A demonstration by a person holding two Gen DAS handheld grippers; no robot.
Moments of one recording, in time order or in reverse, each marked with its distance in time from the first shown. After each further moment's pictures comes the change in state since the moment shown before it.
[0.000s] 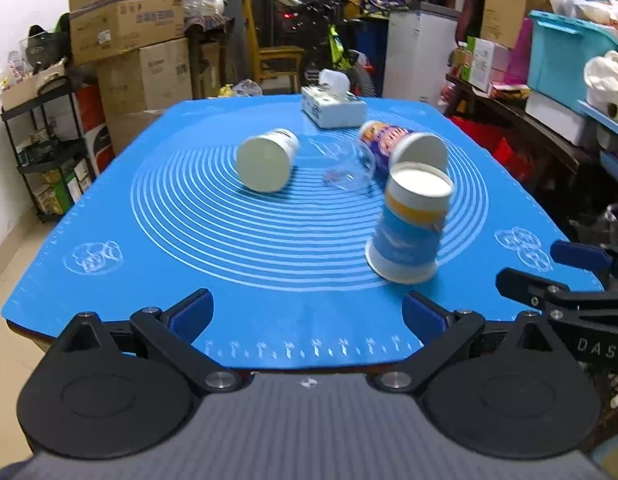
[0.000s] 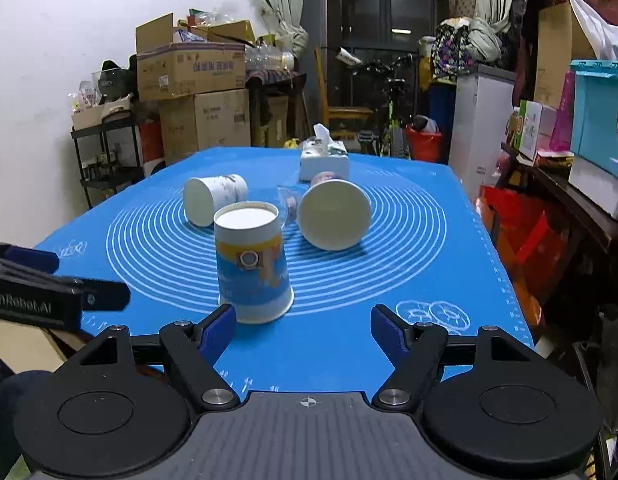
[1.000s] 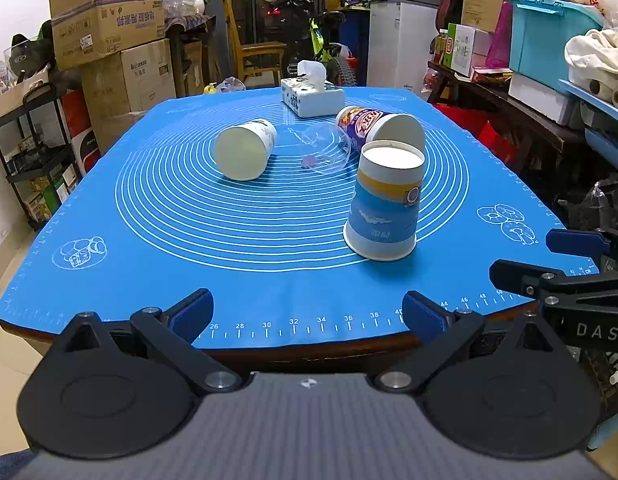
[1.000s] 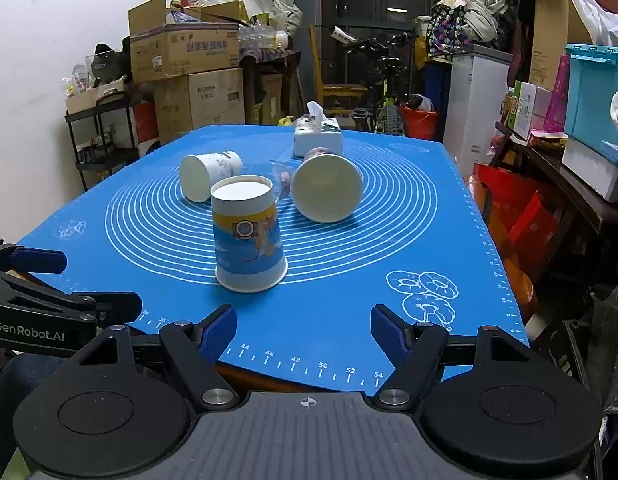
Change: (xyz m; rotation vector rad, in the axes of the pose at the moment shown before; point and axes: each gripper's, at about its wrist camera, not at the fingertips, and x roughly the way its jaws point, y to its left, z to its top) left arm -0.003 -0.012 -0.010 0.044 0.010 -0.022; right arm -0.010 -0.002 -0.002 0.006 0.068 -0.017
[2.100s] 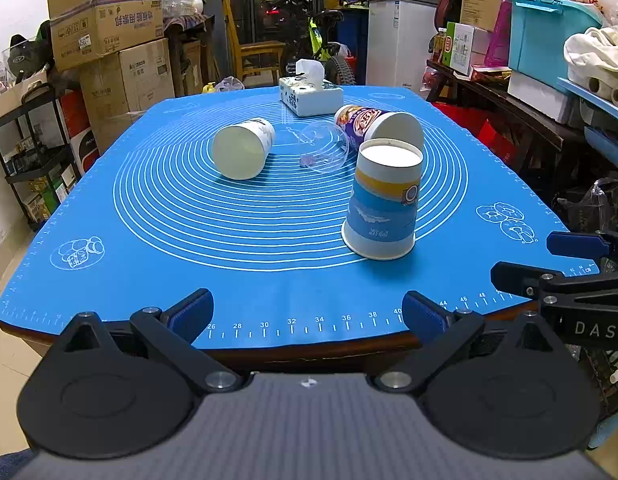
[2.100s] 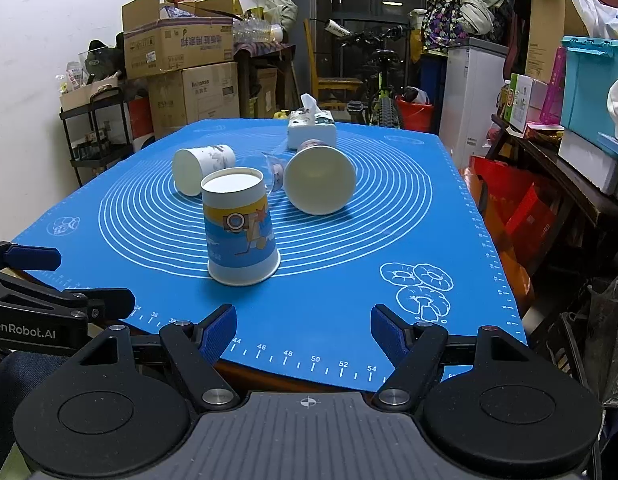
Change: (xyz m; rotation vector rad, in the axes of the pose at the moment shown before) left arm 0.000 -0.001 0.000 0.000 0.000 0.000; right arm 0.004 -0.004 0.000 0.009 0.017 -0.006
